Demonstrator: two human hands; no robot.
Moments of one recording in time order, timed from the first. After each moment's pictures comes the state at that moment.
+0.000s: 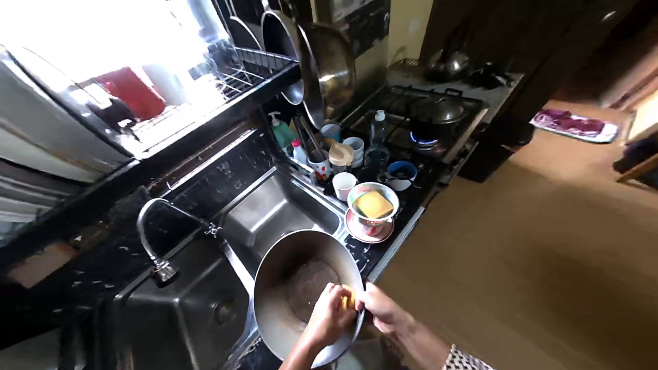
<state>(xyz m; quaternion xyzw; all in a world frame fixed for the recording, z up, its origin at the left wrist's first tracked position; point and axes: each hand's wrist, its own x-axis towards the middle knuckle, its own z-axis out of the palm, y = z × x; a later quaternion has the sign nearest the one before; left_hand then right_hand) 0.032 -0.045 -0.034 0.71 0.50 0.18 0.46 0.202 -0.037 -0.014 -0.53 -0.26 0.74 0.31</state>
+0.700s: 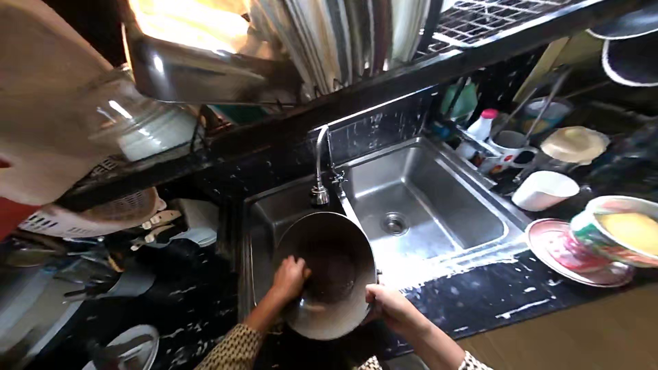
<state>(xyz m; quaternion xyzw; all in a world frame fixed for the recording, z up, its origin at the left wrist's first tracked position) -0.316 -0.125 -0.028 0.53 0.80 -0.05 0.27 -0.067 -0.068 0.000 -0.49 -0.32 0.80 0.15</state>
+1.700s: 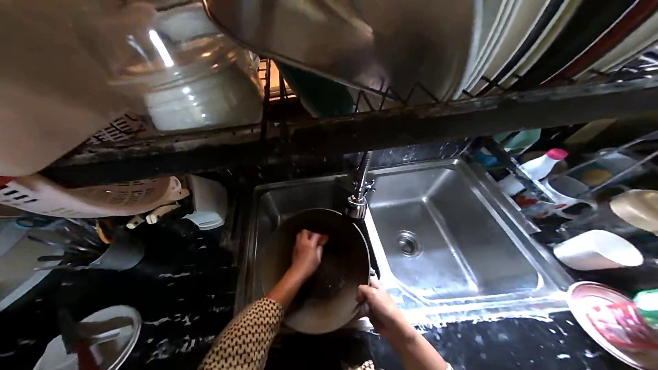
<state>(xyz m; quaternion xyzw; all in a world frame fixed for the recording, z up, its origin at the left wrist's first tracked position) -0.351 -0.063 -0.063 0.52 0.80 0.21 0.21 -0.144 -0.048 -0.010 -0.50 -0.37 0.77 0.15</state>
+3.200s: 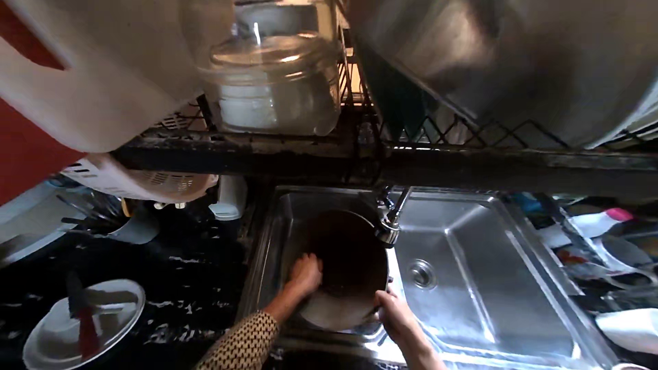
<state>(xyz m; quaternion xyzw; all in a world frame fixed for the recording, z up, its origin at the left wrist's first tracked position) -0.372 -0.087 -0.059 0.40 0.84 0.08 0.35 -0.167 -0.015 -0.018 -0.52 -0.41 0.73 0.17</state>
